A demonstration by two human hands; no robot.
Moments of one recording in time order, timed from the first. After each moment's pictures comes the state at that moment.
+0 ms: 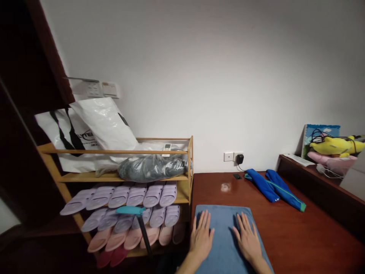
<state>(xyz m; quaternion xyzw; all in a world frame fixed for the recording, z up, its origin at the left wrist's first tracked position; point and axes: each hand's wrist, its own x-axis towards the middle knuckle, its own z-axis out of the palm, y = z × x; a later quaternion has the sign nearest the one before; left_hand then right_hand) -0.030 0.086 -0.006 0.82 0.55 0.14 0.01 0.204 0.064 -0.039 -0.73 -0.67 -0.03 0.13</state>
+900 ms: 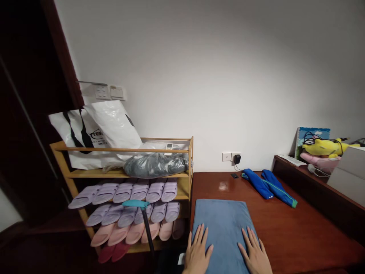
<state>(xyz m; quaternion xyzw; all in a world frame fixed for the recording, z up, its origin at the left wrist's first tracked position) -0.043 0.016 -0.018 0.82 0.56 0.11 0.05 0.222 -0.015 -0.039 -0.74 -0.66 0.02 0.13</state>
